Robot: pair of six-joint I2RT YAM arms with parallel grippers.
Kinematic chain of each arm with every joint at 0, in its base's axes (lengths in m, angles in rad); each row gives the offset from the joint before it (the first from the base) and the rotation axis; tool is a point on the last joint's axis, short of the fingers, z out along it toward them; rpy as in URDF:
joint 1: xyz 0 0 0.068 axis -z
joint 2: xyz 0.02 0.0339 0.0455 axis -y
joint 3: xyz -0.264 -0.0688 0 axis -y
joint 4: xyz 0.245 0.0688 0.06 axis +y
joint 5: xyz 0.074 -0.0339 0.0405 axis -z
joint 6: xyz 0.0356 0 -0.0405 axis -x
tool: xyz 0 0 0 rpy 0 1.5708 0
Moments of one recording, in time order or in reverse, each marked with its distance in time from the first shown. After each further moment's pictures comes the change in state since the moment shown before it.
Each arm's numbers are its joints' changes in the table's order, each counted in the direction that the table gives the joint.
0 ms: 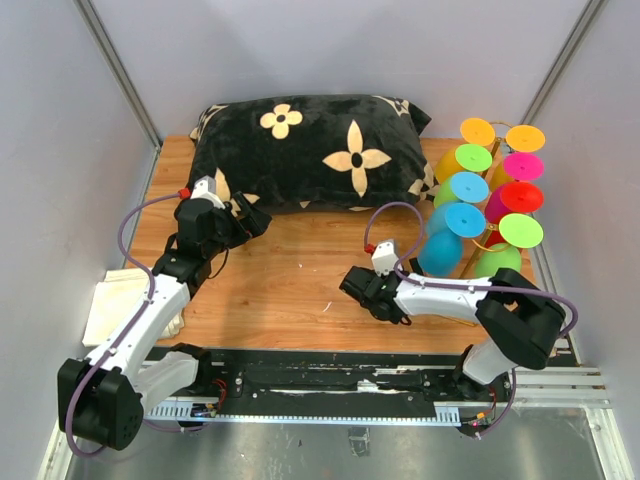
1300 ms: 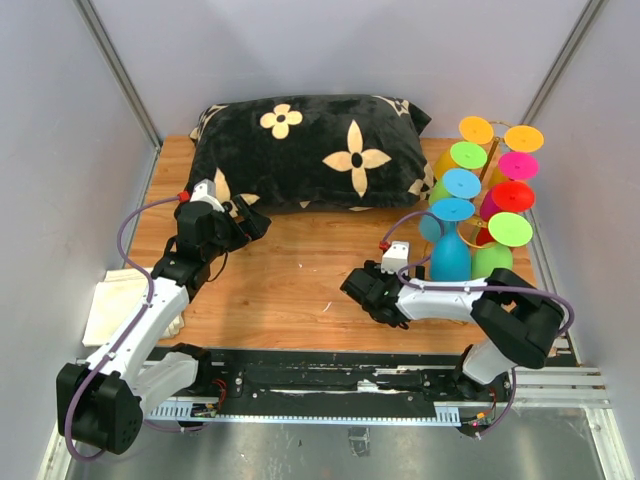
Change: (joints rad) left arm 0.000 0.024 -0.016 0.021 -0.002 0.002; right arm 0.002 -0.004 -0.080 -0.217 0.085 -0.273
